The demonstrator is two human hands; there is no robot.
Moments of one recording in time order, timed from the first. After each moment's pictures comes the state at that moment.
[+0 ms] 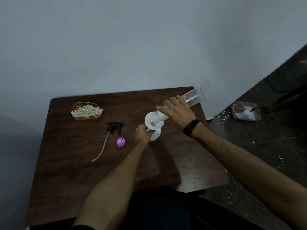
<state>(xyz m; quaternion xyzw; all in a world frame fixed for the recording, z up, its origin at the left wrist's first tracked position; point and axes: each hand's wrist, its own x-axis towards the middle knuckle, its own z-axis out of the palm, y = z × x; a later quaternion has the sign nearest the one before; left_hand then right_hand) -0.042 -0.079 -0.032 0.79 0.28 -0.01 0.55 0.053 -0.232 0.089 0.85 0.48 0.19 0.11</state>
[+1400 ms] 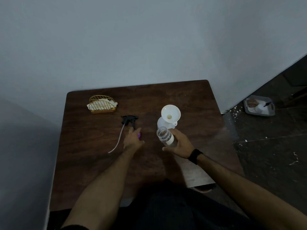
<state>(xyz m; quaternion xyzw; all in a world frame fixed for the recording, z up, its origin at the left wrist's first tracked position) -0.115 0.014 -0.058 0.90 0.25 -0.21 0.29 -0.068 -0.223 0.002 0.84 0.26 -0.21 -0.43</state>
